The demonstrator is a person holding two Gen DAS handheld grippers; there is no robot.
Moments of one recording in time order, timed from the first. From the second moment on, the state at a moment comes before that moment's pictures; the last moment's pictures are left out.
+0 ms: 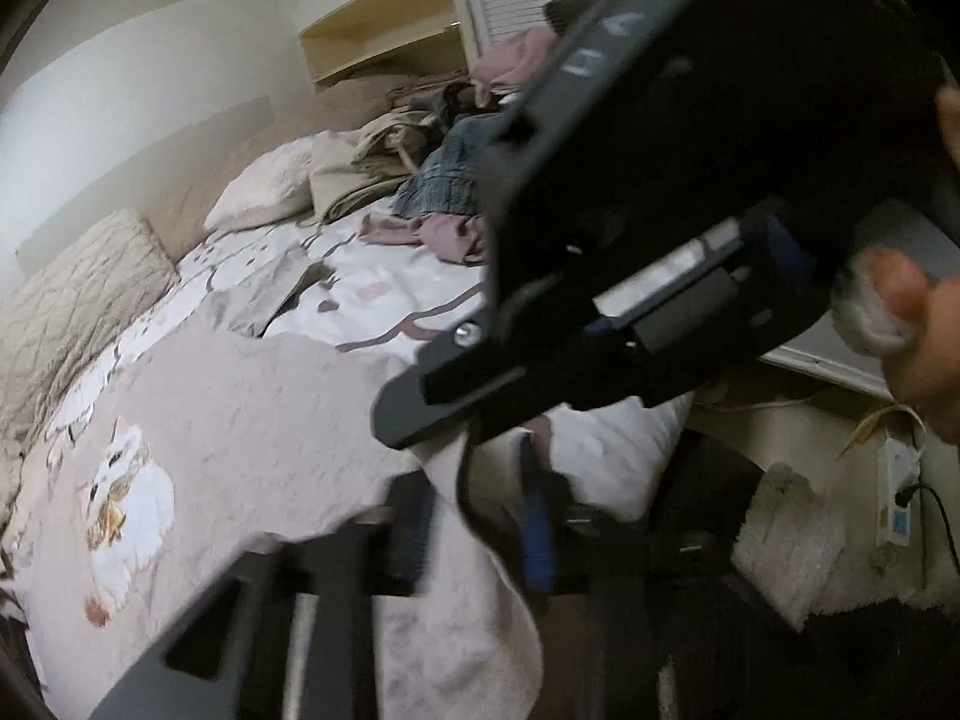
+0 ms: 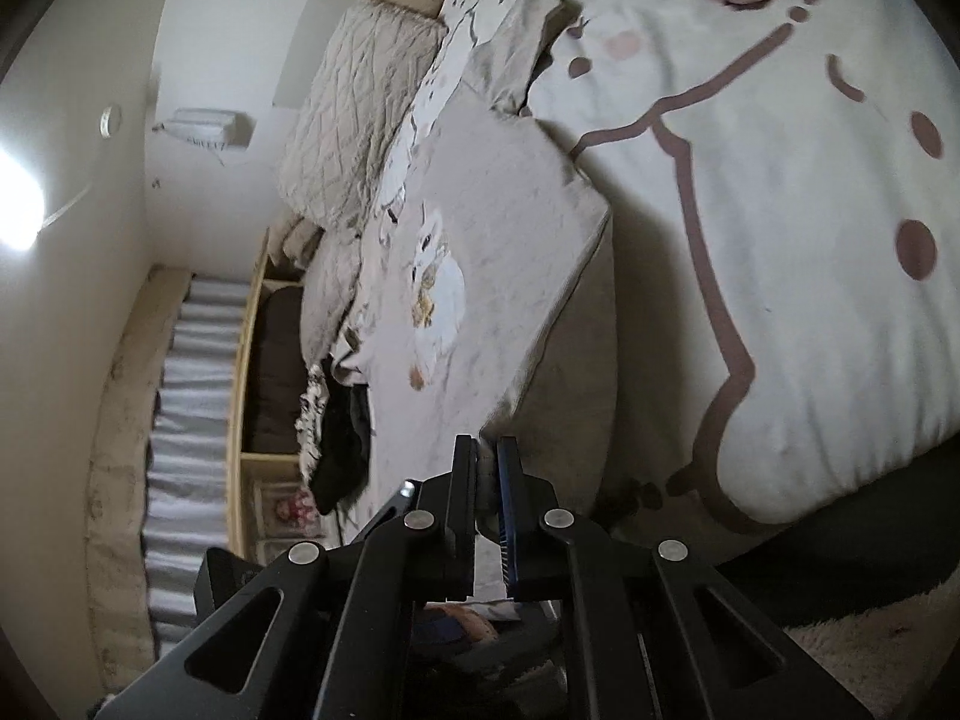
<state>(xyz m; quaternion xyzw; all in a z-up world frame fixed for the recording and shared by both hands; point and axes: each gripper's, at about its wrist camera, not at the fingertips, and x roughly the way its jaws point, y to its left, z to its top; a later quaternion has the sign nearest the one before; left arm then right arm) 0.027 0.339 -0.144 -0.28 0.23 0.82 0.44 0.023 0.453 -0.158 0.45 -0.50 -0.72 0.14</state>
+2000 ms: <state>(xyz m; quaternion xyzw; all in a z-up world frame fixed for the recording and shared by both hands) -0.012 0.176 -0.189 -0.55 0.01 0.71 0.45 -0.281 0.251 -0.077 0.48 0.02 -0.86 0.15</state>
